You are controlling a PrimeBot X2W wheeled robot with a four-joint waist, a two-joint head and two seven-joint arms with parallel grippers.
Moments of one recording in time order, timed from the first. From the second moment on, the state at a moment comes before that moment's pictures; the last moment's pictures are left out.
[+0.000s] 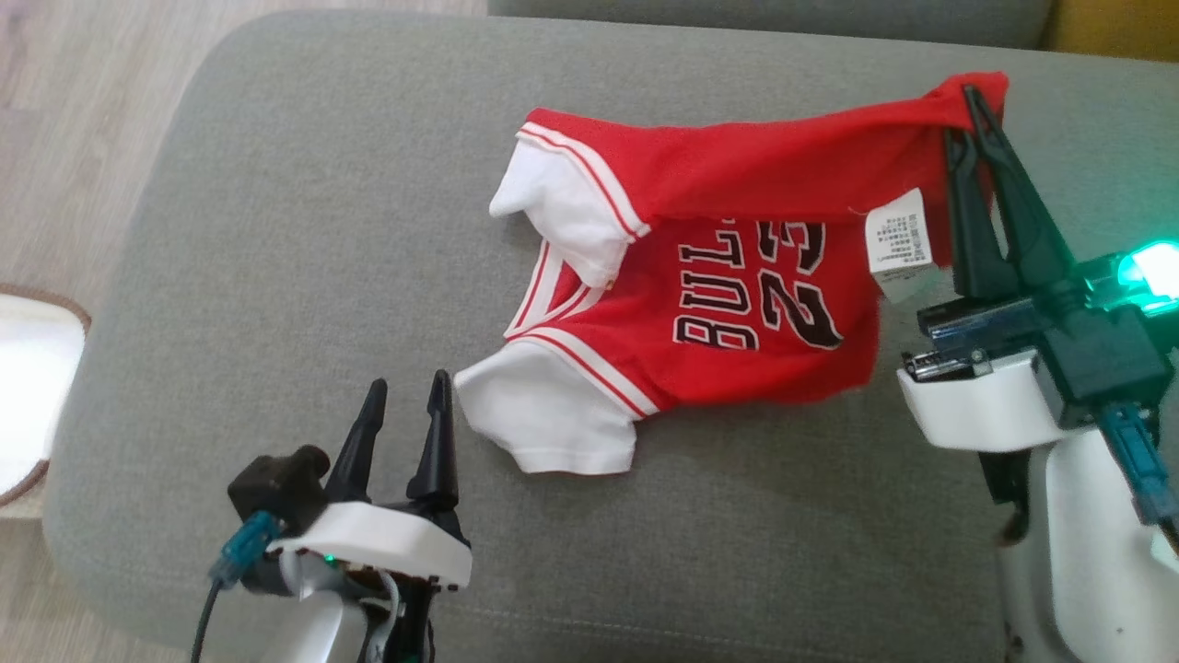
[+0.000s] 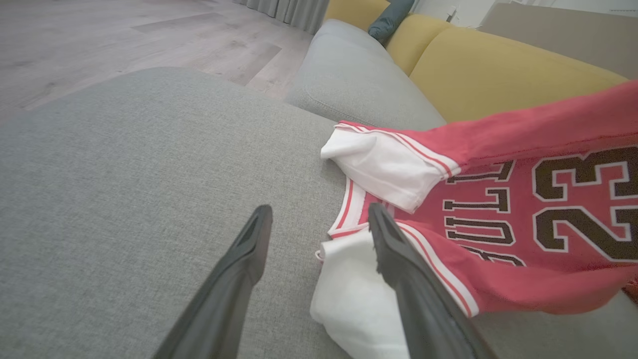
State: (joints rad) left arm -0.06 0.06 -0.34 0.19 -0.49 0.08 -0.25; right arm -0.26 -0.05 0.08 -0.23 -0.30 0.12 -0.11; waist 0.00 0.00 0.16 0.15
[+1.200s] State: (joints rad) left arm -0.21 0.05 -0.47 0.12 -0.52 0.10 -0.25; right arm -1.02 -0.18 -0.27 0.92 -0.56 0.12 -0.18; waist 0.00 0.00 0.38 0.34
